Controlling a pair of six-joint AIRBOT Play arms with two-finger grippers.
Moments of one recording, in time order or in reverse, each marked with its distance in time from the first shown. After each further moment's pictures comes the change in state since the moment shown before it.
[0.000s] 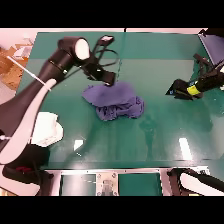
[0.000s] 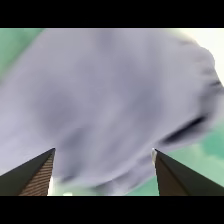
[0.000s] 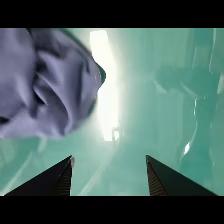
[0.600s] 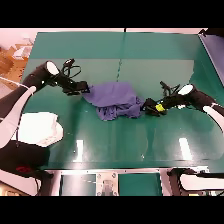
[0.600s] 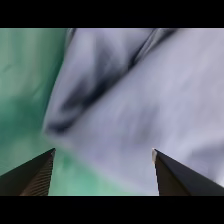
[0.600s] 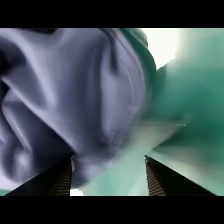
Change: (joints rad) left arm 0.309 -0.014 -0.451 -0.362 0.351 0.126; right arm 0.116 -0.274 -0.246 0.349 -0.315 -0.164
